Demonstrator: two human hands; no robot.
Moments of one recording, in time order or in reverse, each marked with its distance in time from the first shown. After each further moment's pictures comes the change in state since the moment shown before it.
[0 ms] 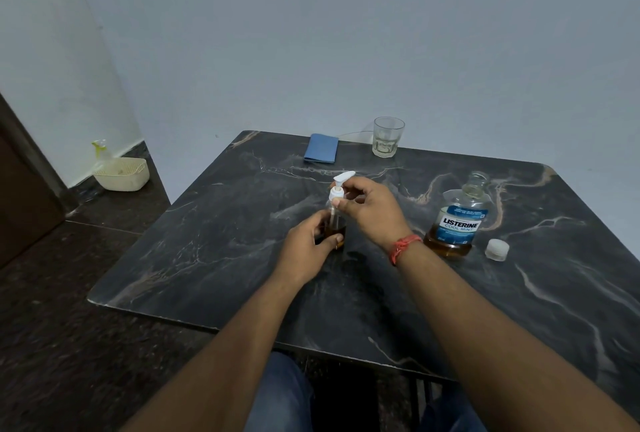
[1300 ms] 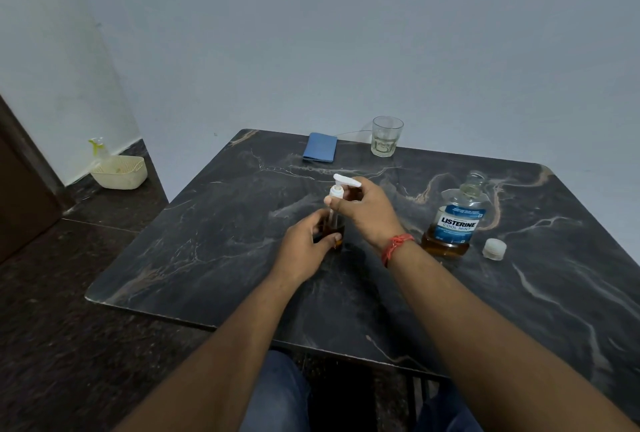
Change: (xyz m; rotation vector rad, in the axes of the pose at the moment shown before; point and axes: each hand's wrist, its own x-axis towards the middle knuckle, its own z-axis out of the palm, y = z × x) left_hand 0.000 0.004 -0.002 0.036 -0.006 -0.007; right_hand -0.001 0.004 0.010 0.269 0.038 0.165
